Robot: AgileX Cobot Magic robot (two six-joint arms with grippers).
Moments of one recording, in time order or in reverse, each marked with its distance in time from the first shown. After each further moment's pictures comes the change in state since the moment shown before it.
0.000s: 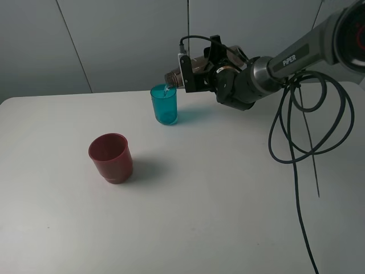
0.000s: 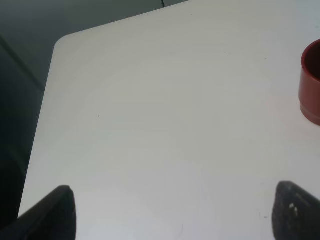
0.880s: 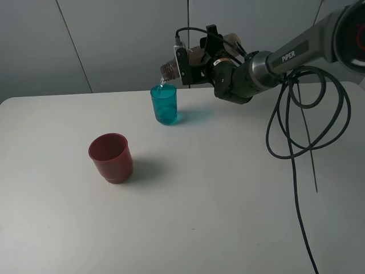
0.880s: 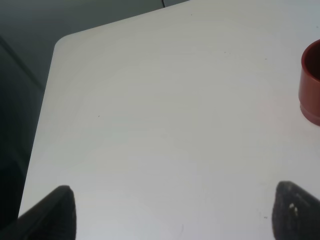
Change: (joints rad) left arm 0.000 0.000 0.000 0.000 0.000 0.000; right arm 0.000 0.000 -0.048 -0.053 -0.022 -0.001
